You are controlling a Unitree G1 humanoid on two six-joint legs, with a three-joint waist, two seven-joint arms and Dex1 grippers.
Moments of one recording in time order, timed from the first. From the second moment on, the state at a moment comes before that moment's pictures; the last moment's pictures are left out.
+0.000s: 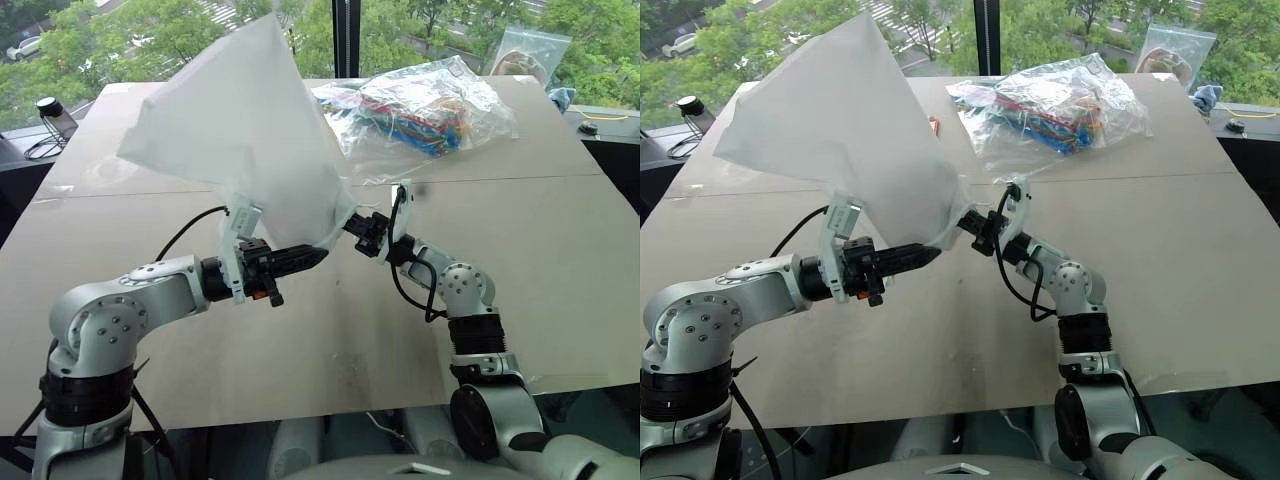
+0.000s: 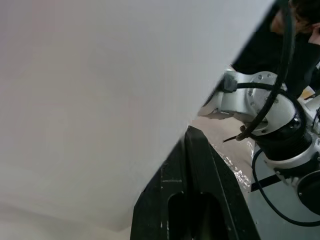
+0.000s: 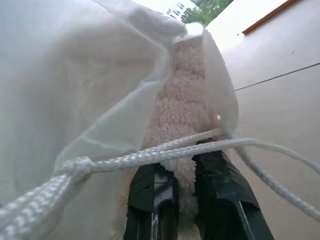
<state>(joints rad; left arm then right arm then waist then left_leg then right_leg) -0.31 0.70 0.23 -0.41 -1.17 1.13 -0.53 -0.59 0.13 -0.13 0.17 0.77 0.84 0.53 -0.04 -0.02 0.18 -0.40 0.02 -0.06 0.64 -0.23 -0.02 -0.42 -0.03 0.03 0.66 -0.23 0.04</state>
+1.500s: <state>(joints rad) -0.41 0.68 0.10 -0.23 -1.02 1.04 -0.47 -0.41 -0.42 0.20 -0.30 0.49 0.73 0.57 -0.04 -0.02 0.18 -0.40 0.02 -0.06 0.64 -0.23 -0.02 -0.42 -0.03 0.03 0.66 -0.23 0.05</state>
